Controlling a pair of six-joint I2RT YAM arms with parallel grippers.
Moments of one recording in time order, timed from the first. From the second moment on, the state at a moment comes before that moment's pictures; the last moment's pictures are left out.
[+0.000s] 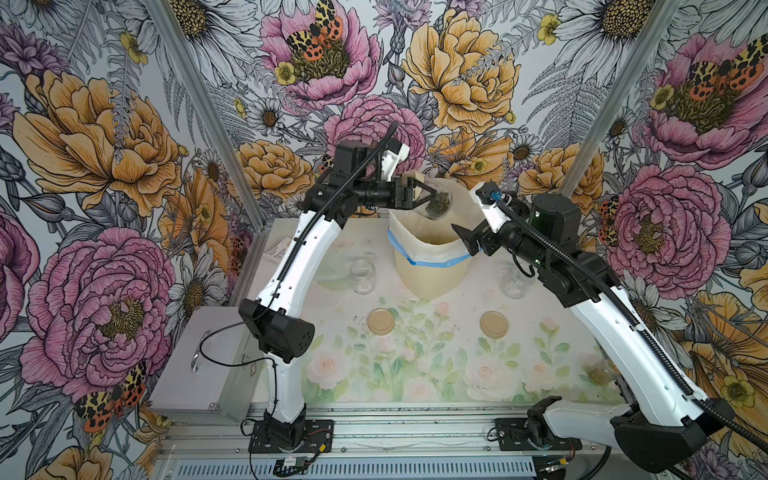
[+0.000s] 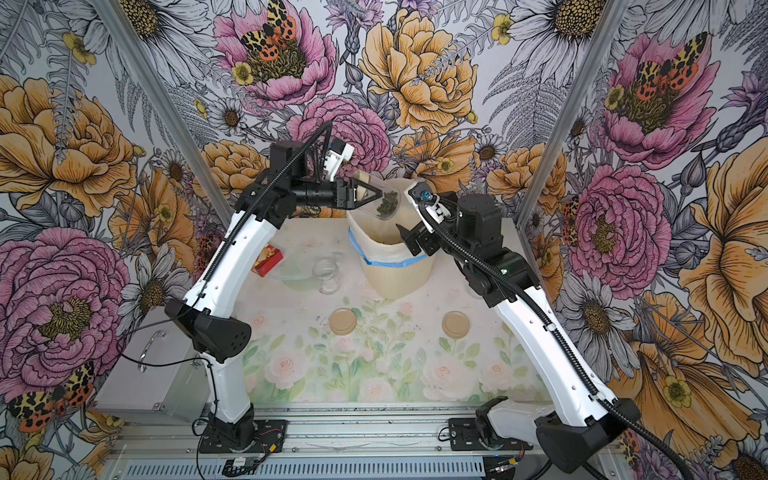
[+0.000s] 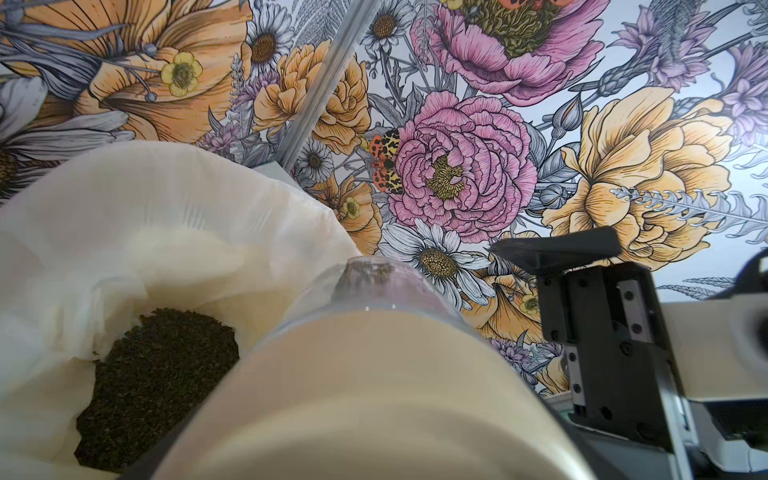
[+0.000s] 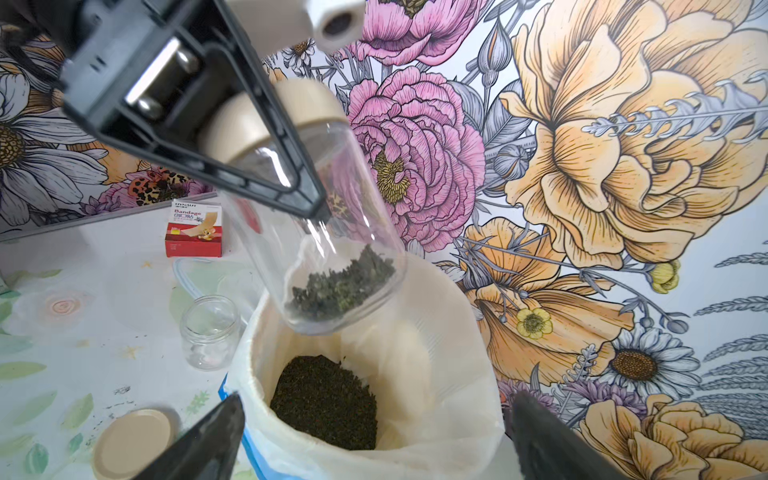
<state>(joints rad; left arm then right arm) -0.45 1.98 2.39 -0.81 0.78 -0.39 0.45 1.23 1.52 -0.51 -0.11 -0.43</state>
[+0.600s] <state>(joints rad) -0.51 2.05 2.48 -0.72 0.82 -0.53 0.46 1.25 1.49 -0.45 -0.04 -0.69</state>
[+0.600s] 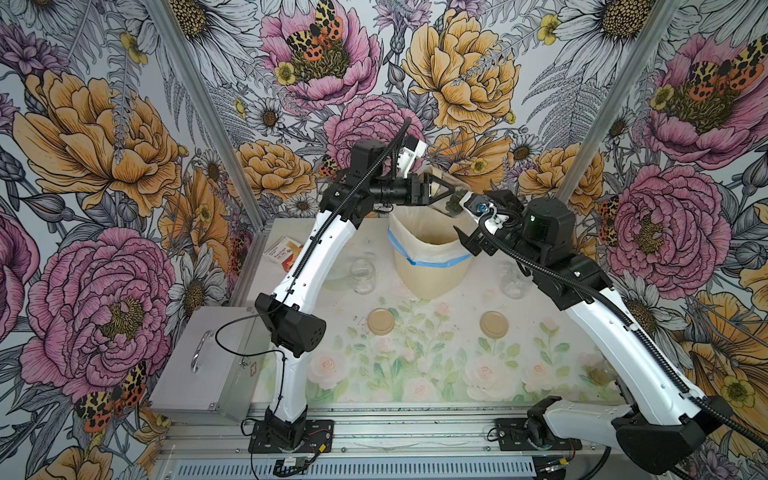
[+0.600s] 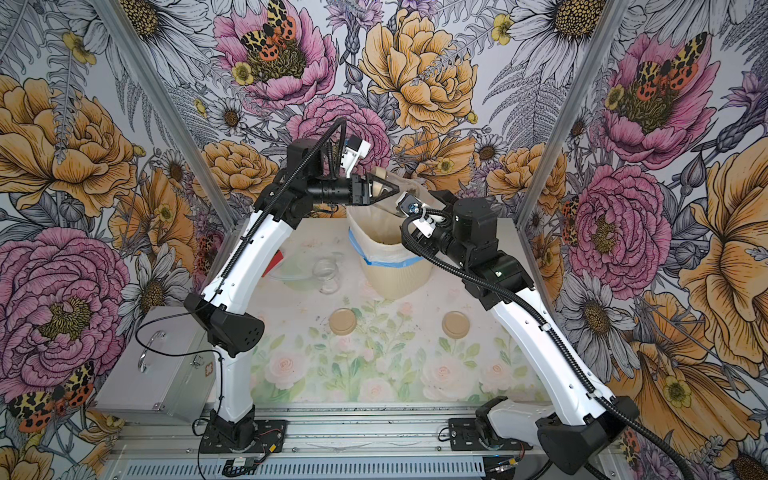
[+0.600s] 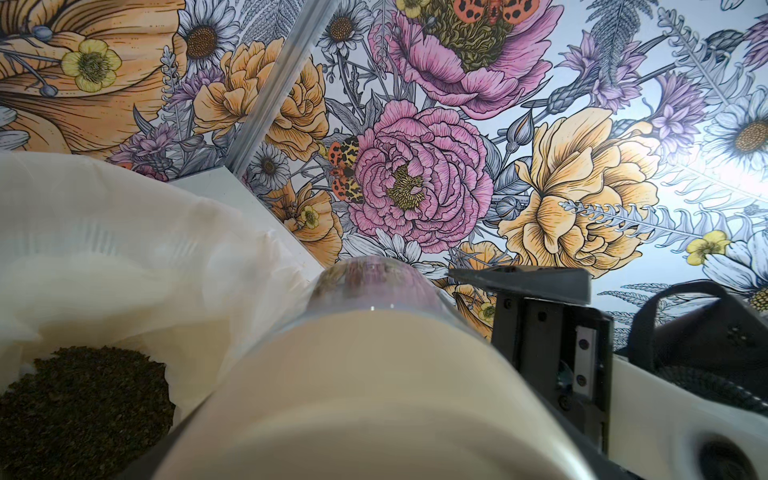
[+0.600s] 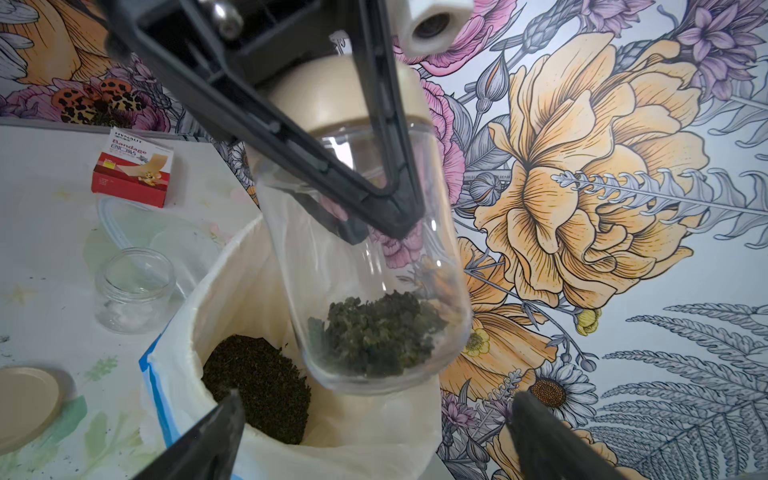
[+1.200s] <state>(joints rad) -0.54 2.07 2.42 -0.71 0.83 -0.55 0.33 1.39 1.67 -0.54 -0.37 -0.60</state>
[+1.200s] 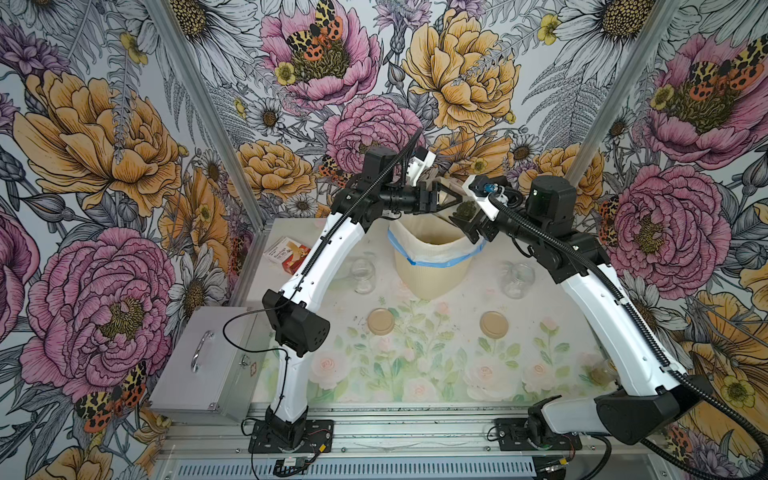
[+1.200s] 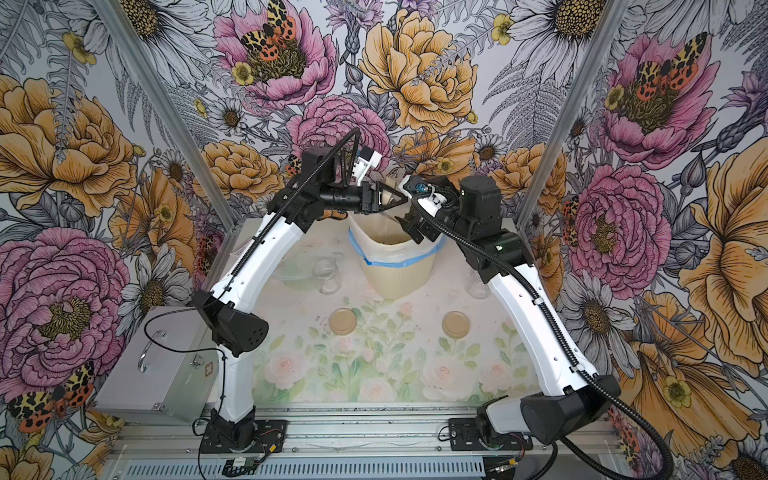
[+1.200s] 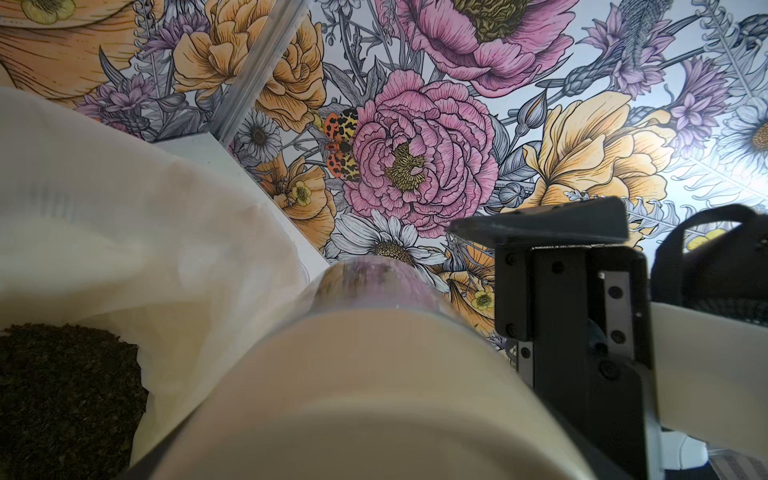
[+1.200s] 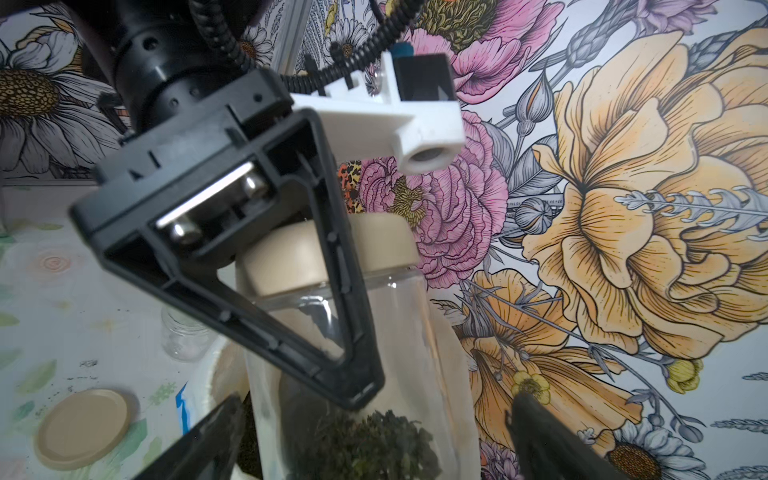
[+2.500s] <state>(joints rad) -0.56 1.89 2.20 -0.86 0.99 -0.38 0.31 1.41 1.65 -0.82 -0.69 -0.47</state>
